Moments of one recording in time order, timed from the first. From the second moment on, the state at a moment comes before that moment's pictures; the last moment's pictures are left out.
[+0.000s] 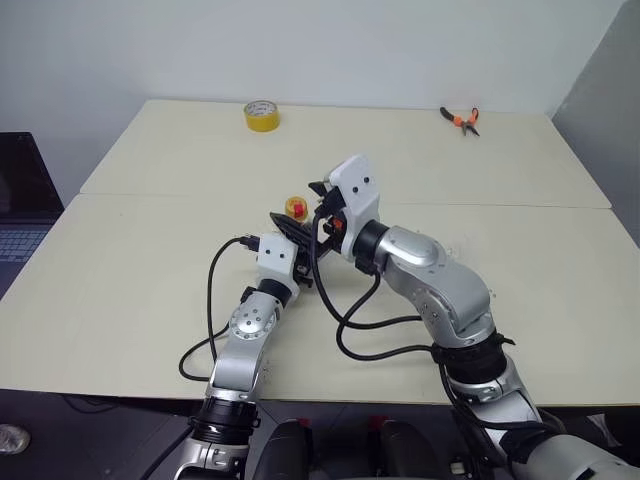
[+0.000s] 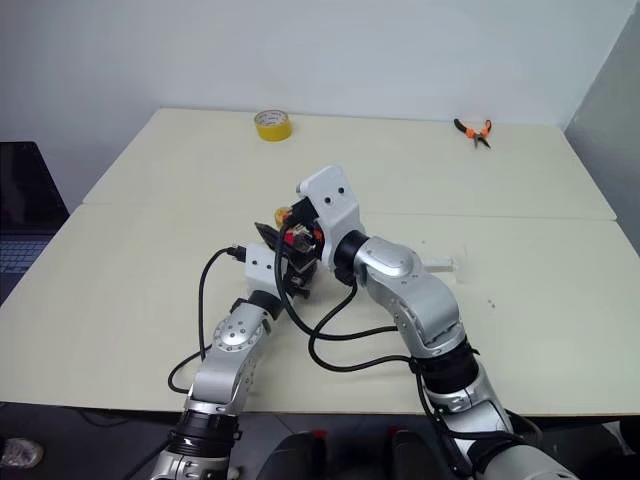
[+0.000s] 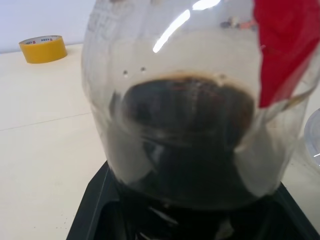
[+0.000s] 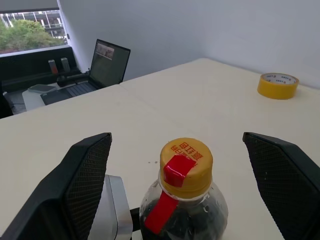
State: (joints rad) left arm -0.25 0.11 -0.07 -0.03 -0.02 0.17 -0.16; right arm -0.68 -0.02 0.27 -0.26 0.27 0.73 0.34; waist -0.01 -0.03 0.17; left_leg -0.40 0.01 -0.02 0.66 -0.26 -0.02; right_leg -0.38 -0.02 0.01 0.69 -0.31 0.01
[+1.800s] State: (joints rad) left arm -0.24 0.12 0.00 -0.03 -0.03 0.17 -0.16; right arm -0.59 -0.15 0.14 -0.31 0.23 0.29 0.39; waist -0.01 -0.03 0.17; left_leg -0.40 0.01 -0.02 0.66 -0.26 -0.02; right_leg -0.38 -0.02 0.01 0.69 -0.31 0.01
